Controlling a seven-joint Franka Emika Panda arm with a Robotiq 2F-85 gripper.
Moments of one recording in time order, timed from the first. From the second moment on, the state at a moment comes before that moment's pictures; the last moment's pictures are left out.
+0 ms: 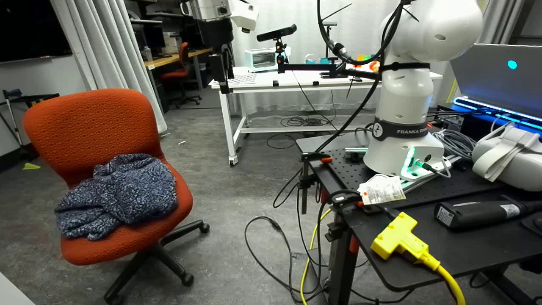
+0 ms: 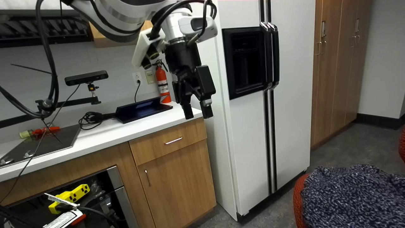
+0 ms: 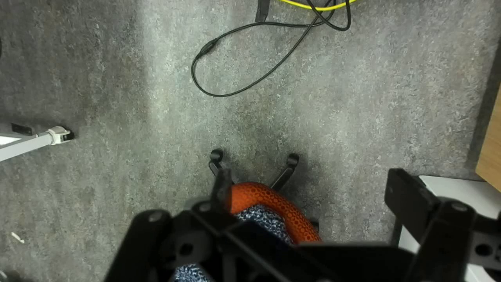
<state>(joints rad) -0.22 -0.22 -0.05 -2.44 -0.32 2.21 0.12</state>
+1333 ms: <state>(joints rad) -0.18 -0.22 -0.05 -2.44 -0.29 2.21 0.12</state>
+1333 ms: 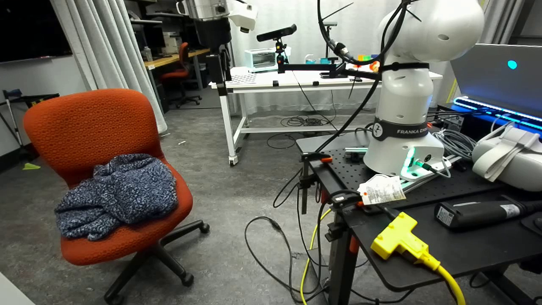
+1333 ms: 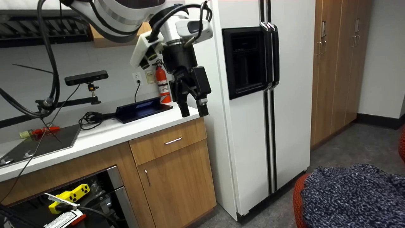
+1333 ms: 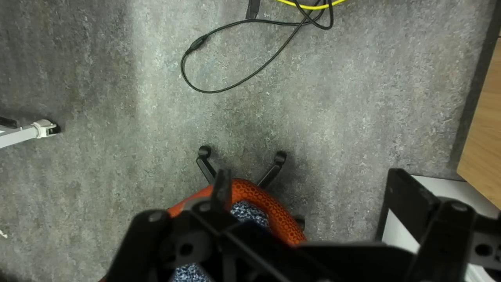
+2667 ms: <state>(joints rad) 0.09 -0.06 0.09 -2.38 0.13 2.50 0.11</state>
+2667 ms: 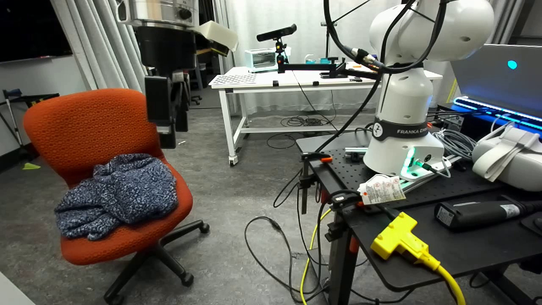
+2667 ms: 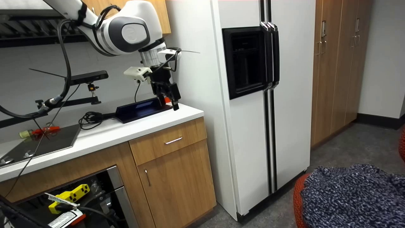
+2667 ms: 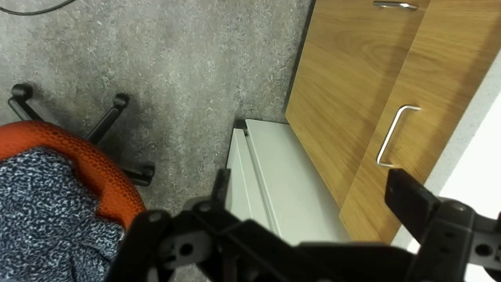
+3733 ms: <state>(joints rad) 0.11 0.25 0.16 -2.21 0.17 2.65 0.12</state>
